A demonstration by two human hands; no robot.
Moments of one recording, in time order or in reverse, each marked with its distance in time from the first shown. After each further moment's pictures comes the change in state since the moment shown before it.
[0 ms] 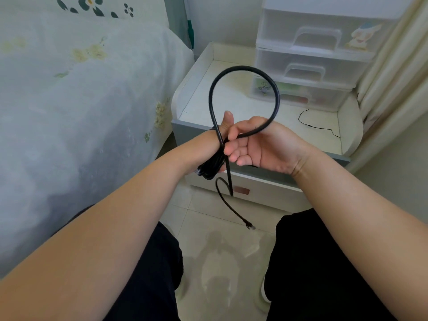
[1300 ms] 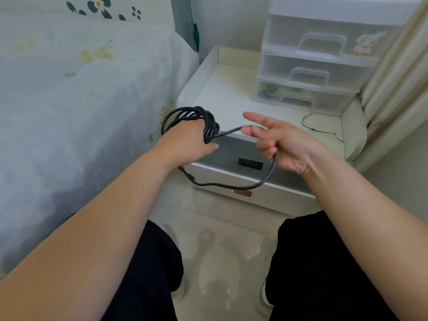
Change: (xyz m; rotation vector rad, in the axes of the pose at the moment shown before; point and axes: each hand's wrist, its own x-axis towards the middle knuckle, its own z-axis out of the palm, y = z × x) left_hand -0.004 -0.018 -0.042 0.875 0.362 0.073; right_hand -0.009 -0.004 -0.013 0.147 0.349 -0.068
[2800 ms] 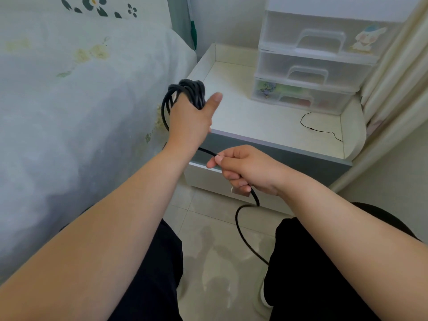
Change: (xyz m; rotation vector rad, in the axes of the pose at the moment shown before) left_hand 0.025 0.029 0.005 -0.729 0.526 -0.159; right_hand 0.000 0.043 0.029 -0.633 -0.163 0.039
